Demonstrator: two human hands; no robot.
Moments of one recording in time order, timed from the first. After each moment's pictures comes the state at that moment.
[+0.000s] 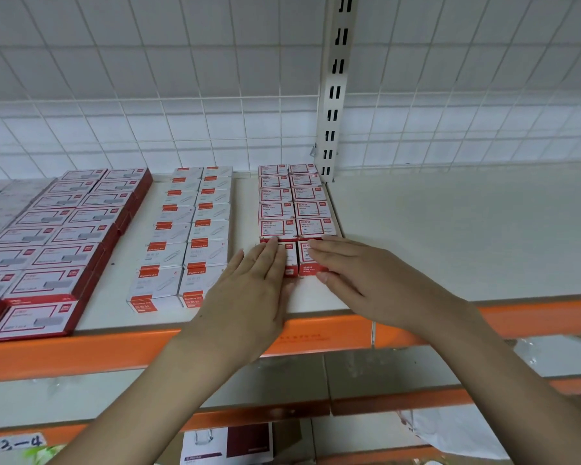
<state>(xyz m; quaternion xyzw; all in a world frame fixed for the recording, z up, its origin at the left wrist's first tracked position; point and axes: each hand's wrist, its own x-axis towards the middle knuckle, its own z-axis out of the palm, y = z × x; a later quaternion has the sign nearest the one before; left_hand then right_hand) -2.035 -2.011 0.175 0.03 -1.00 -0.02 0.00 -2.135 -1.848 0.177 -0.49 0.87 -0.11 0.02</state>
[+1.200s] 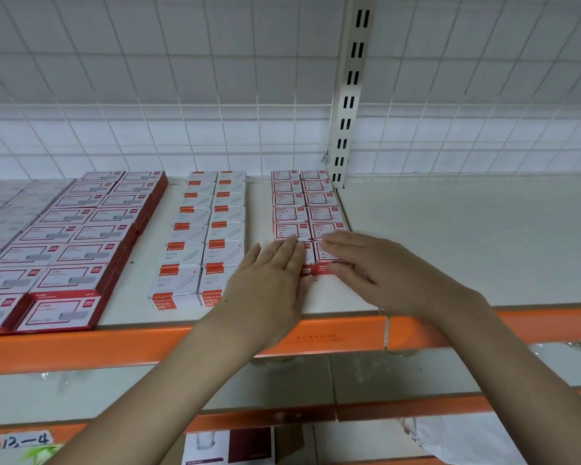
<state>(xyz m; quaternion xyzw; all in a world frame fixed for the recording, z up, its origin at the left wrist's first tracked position) -2.044 -2.015 0.177 0.02 -1.00 -0.02 0.00 -2.140 -1.855 0.188 -0.49 0.86 -0.12 0.00</state>
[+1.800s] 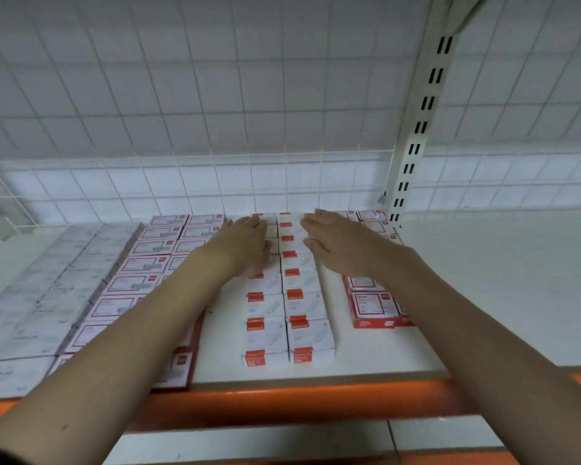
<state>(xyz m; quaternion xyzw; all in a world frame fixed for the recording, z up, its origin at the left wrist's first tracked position) -2.103 -2.186 0.224 0.11 -0.99 0.03 -0.09 -2.182 -2.020 0.218 -0.50 0.87 -0.04 -0.01</state>
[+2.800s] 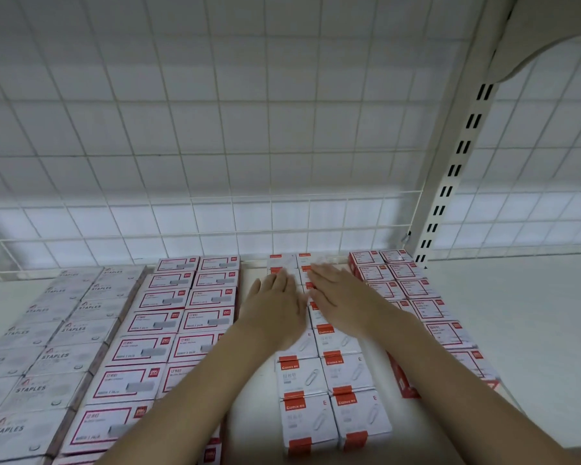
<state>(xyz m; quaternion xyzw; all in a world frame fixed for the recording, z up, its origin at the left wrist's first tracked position) -2.117 -2.198 0.183 0.07 -0.99 -0.06 -0.05 -2.199 -2.071 0.171 -0.43 0.90 -0.09 0.03</state>
